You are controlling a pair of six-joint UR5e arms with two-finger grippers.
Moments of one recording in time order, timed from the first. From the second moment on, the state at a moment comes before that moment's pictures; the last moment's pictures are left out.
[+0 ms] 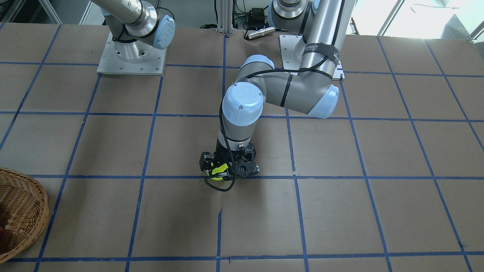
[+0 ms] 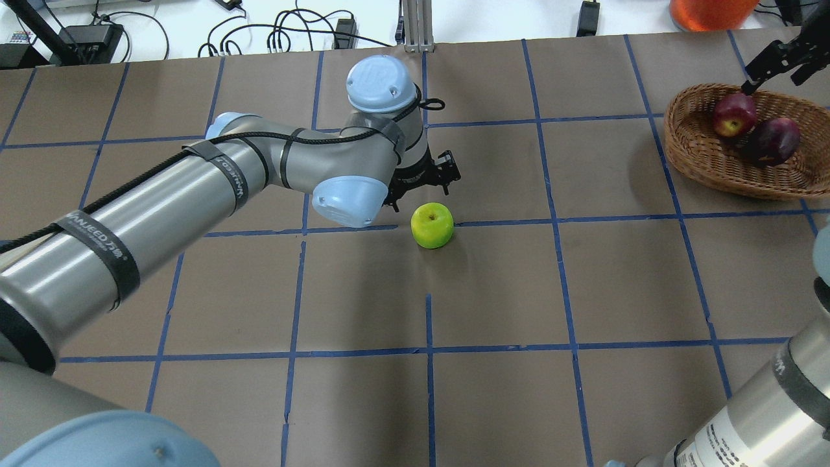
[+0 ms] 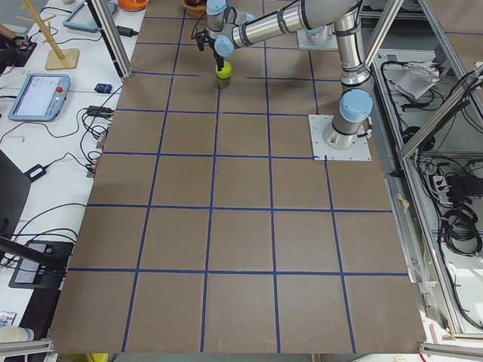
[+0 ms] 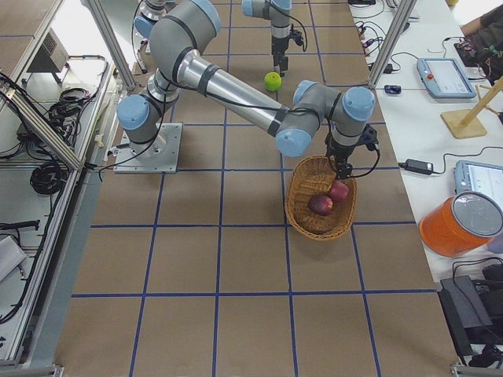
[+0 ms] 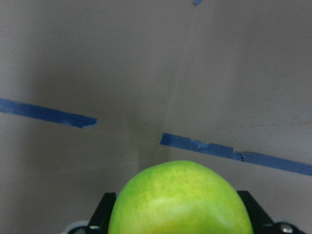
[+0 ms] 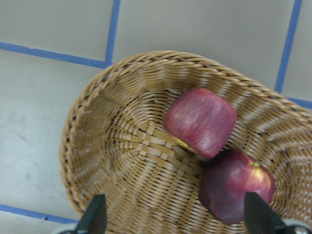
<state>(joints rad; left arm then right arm) -1.89 -2.02 -1.62 -0.98 1.48 -0.60 1.10 -1.03 1.20 -1.76 -1.50 -0.65</state>
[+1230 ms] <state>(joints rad) -1.63 -1.53 -1.60 -1.48 1.54 -0.13 1.79 -1.14 1.63 -2.20 -1.41 0.28</state>
